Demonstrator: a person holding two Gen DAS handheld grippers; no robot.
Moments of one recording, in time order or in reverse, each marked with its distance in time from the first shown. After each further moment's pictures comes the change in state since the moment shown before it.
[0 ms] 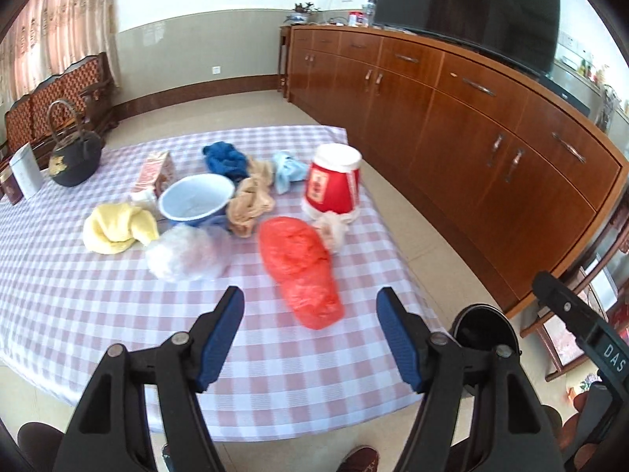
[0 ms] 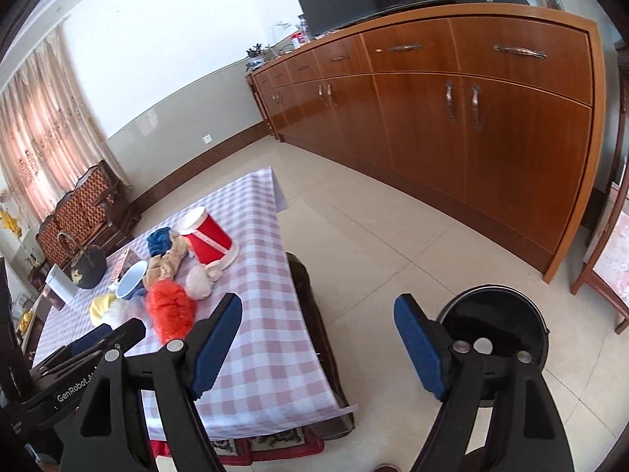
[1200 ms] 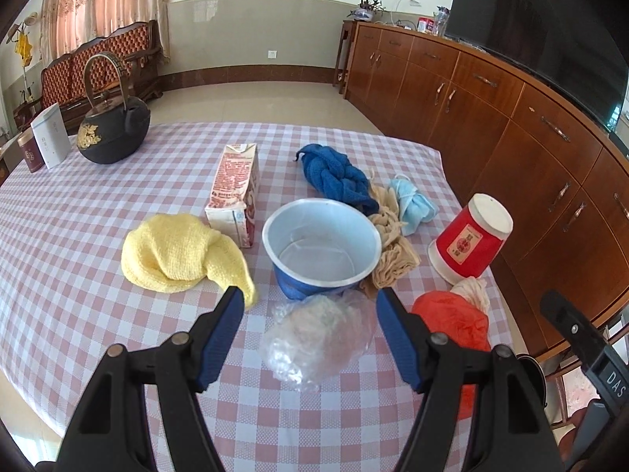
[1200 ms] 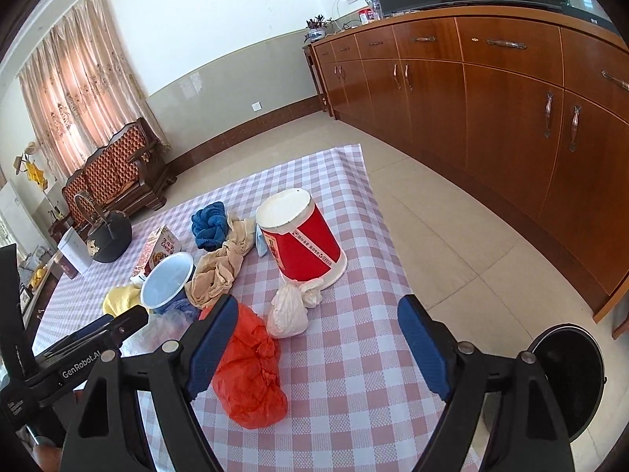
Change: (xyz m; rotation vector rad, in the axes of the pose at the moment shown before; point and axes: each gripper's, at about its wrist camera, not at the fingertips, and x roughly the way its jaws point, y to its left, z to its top) left arm 0.067 0.108 0.042 -0.152 0.022 0.088; right arm 0.114 0.116 0.022 -0.134 0.080 0.119
